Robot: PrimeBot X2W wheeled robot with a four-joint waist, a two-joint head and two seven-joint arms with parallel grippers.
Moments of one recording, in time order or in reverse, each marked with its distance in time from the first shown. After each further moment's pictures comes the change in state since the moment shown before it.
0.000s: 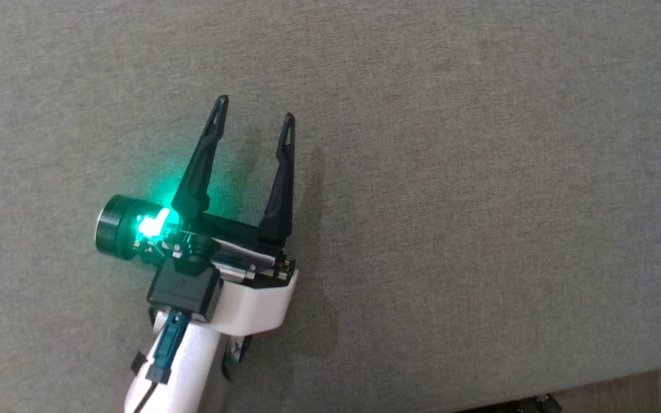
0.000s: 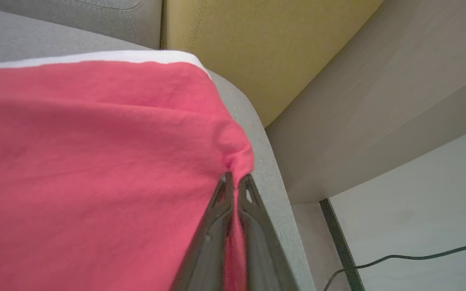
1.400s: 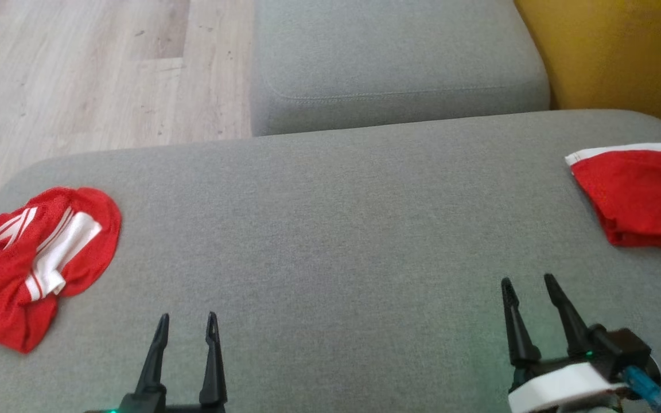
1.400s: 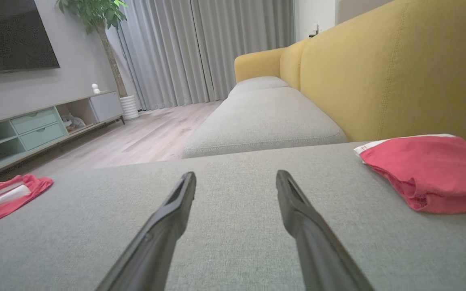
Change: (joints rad) left arm 0.480 0.004 0.184 0.202 -0.126 -0.001 0.001; right arm 0.809 0.722 0.075 -0.458 -0.180 0.000 -0.237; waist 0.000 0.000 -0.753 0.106
